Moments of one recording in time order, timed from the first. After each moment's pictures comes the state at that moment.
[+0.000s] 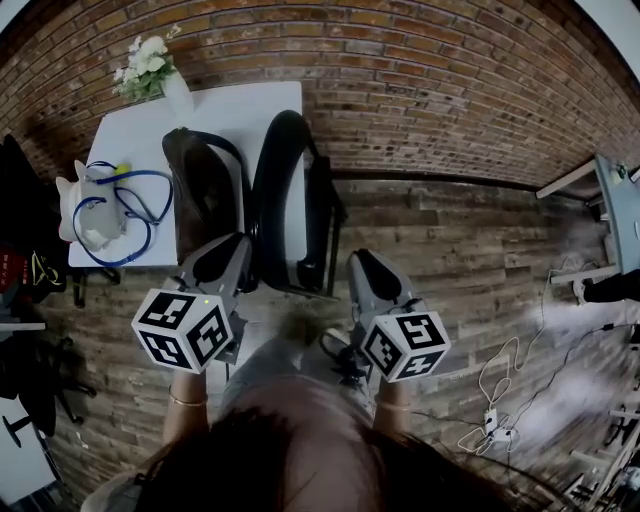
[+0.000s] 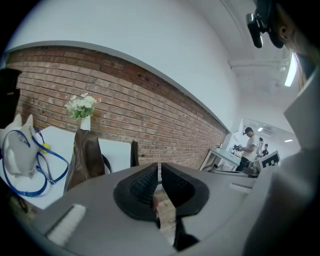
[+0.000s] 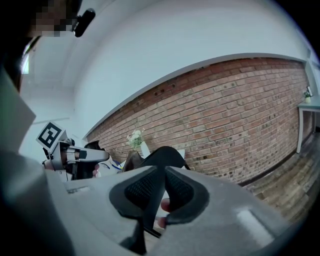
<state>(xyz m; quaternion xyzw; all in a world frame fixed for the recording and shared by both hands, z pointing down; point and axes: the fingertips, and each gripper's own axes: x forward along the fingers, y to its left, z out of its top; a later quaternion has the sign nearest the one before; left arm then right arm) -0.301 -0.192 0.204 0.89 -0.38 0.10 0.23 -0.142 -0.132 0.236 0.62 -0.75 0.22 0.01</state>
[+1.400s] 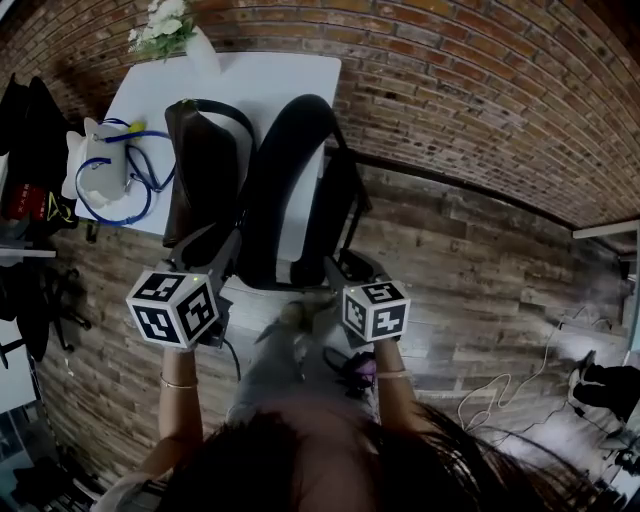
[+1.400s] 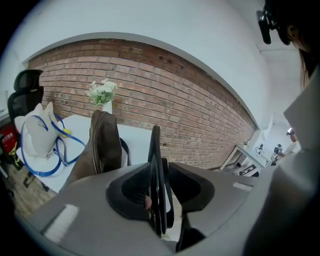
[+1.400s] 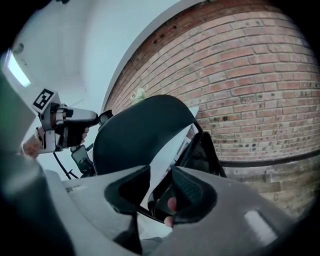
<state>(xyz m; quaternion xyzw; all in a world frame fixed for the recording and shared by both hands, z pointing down) -0.298 -0.233 0.272 0.81 -0.49 0.17 0.28 -0.136 -0.194 0.403 0.45 -0.81 0.34 0.16</state>
